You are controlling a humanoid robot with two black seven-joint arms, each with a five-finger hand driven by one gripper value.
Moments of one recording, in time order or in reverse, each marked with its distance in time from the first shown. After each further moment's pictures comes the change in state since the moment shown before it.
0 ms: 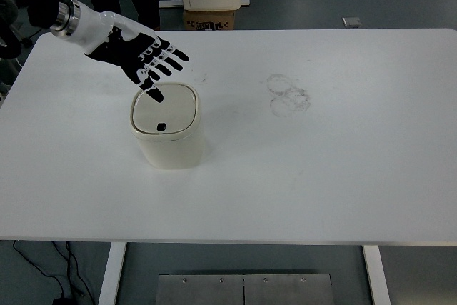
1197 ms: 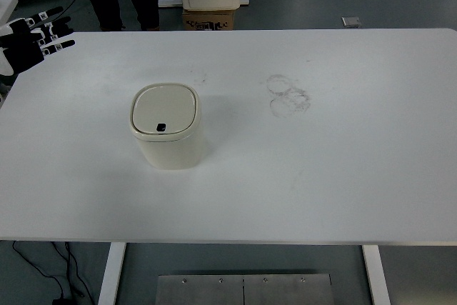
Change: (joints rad) left arm 0.890 0.030 -1.159 0.636 -0.019 0.000 -0.104; right arm -0.001 0.000 0.000 0.000 -0.001 0.000 0.000
